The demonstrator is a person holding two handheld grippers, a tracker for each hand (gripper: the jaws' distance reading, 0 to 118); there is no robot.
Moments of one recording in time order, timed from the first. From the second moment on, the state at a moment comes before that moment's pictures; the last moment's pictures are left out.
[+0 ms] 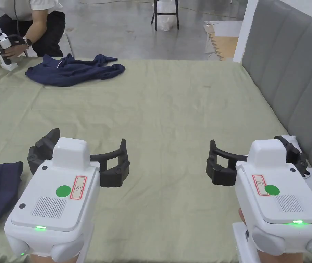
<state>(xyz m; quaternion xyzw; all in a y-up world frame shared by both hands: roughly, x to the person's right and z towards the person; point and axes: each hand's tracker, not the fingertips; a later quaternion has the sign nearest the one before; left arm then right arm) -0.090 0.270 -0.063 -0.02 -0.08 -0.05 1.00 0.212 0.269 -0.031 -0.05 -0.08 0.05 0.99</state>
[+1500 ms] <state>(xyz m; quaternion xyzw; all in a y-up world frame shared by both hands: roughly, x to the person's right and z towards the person) -0.092 0.262 -0.061 -0.04 -0.06 -0.04 1.00 0.205 0.289 -0.046 -0.19 -0.15 -0.01 0.97</state>
